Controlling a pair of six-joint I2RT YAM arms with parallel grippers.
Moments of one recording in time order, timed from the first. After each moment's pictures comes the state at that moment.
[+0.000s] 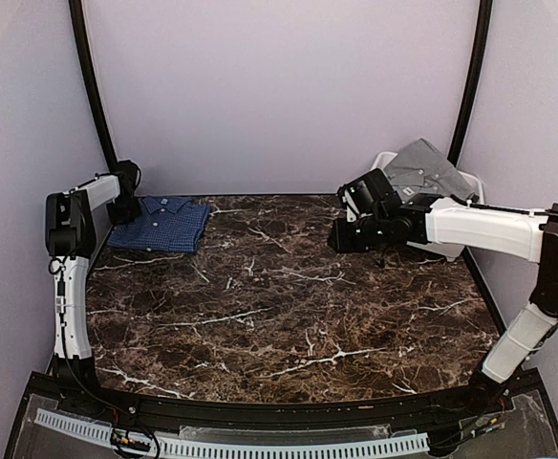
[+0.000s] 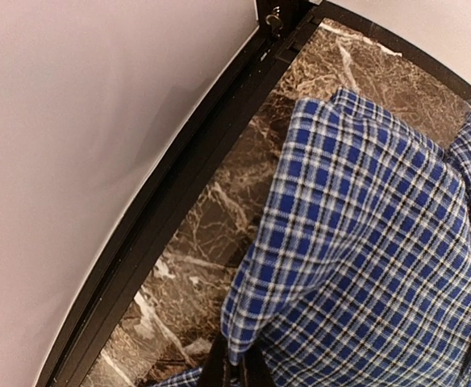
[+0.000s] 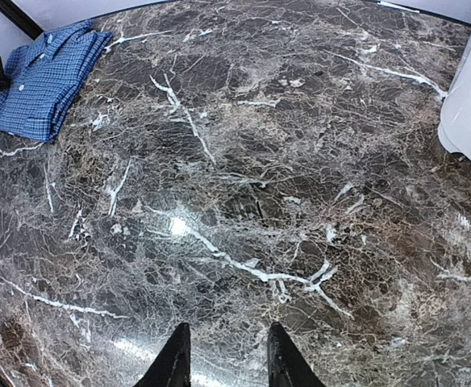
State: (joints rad) left arm 0.09 2.47 2.14 -0.74 -0.41 -0.41; right arm 0.74 1.61 1.24 -0.43 0.11 0.48
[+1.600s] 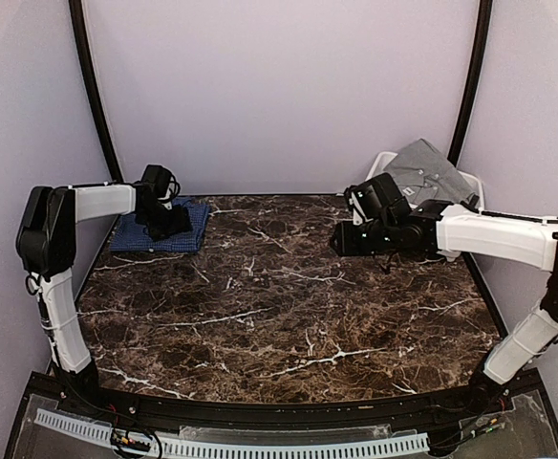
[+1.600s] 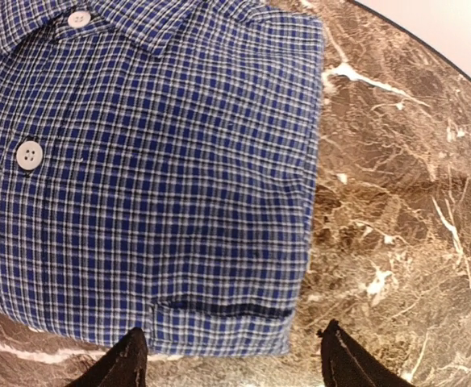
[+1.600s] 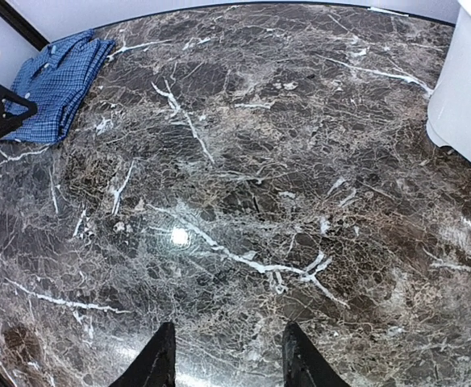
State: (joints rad) left arm -0.21 1.99 1.47 -0.49 0.00 -0.45; right arm 0.75 1.54 1.16 -0.40 0.14 0.51
